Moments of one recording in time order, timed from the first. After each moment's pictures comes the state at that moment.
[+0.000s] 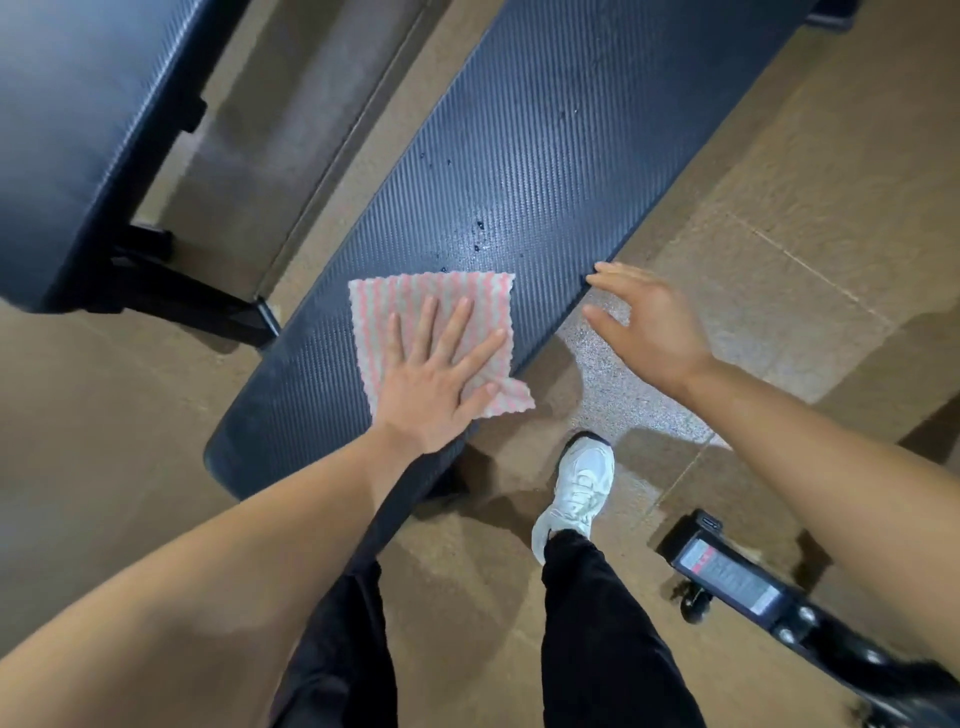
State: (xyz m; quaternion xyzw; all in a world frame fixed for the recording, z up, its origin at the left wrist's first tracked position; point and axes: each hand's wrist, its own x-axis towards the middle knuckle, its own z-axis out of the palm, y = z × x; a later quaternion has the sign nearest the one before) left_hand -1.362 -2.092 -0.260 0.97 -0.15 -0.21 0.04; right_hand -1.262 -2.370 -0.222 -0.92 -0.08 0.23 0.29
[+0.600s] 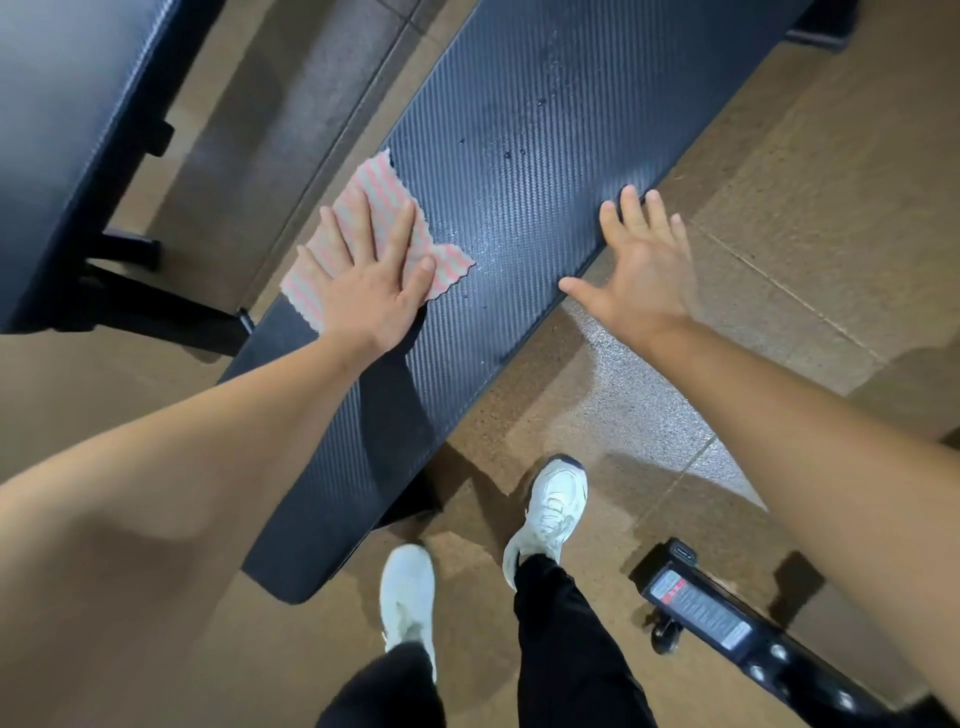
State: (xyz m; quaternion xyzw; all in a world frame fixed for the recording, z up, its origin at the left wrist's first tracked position) left_hand -1.214 -2.113 -0.254 0.96 0.11 -0.23 0.11; right_hand -1.168 -2.405 -0.237 -0.97 -0.09 0.21 0.10
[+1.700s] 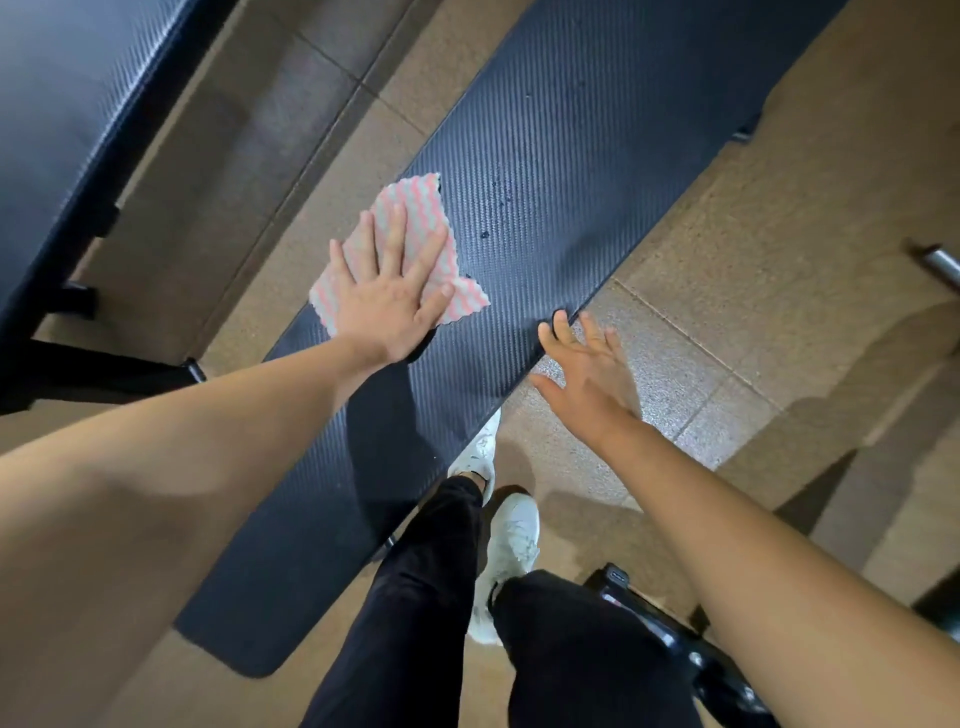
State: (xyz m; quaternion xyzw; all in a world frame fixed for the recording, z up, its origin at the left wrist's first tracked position) left_hand -1.095 -2.154 -0.257 0.97 -0.02 -0.22 0.09; right_hand -1.134 -2.421 -0.209 -0.92 -0.10 0.36 0.13
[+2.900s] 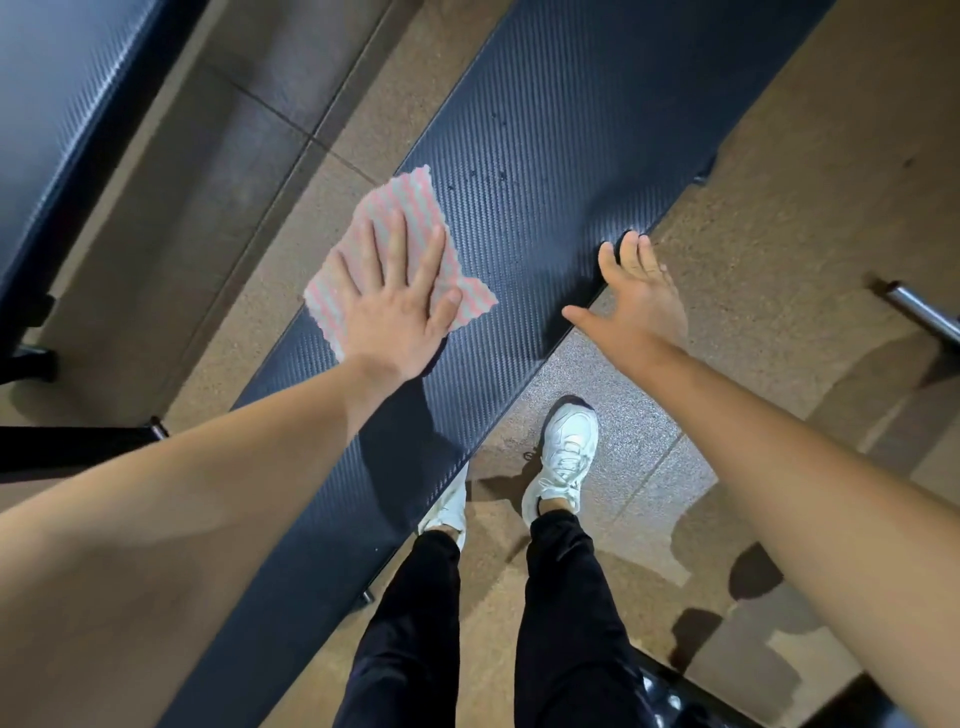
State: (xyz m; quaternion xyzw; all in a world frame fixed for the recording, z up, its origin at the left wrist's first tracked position) left_hand -0.995 -2.238 -0.264 0.98 -0.01 -0.19 0.10; right_hand -0.966 -2.518 -0.228 -0.96 -0.02 0.25 0.12
